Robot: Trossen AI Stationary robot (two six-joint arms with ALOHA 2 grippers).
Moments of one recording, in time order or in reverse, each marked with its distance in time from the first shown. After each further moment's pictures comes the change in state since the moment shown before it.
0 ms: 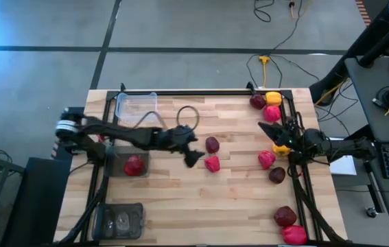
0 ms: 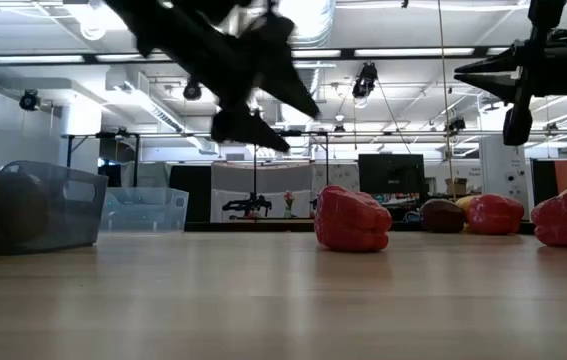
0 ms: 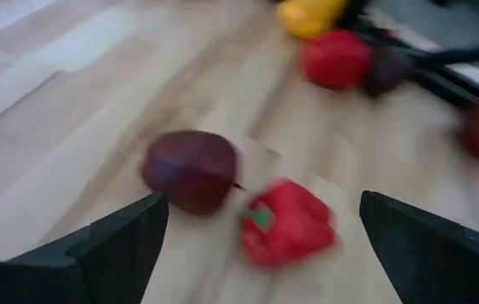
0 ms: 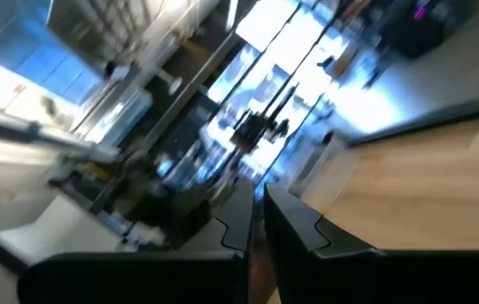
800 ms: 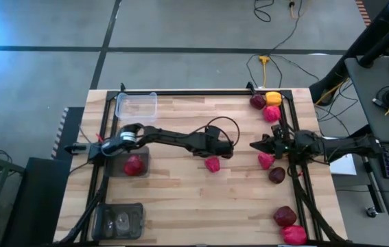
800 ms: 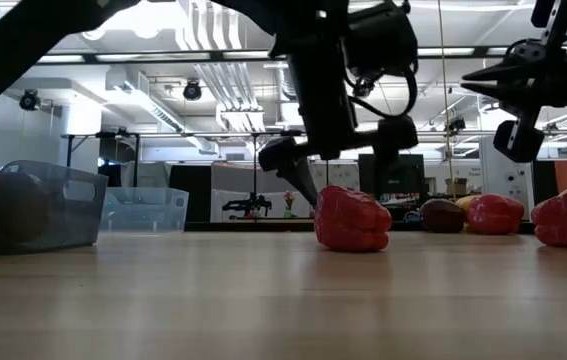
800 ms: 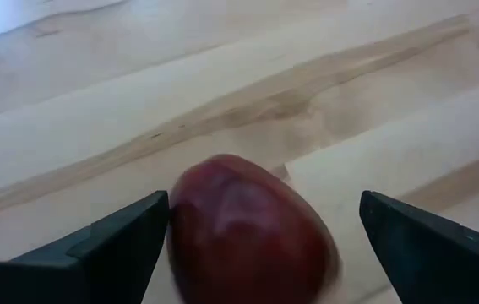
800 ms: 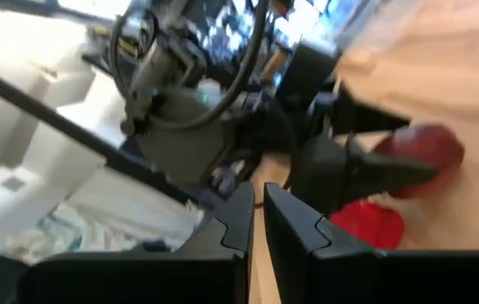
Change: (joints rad) left arm -0.019 0.710 0.977 -0.868 -0.359 -0.644; right arm 0.000 0.125 0.000 -0.071 -0.418 0.124
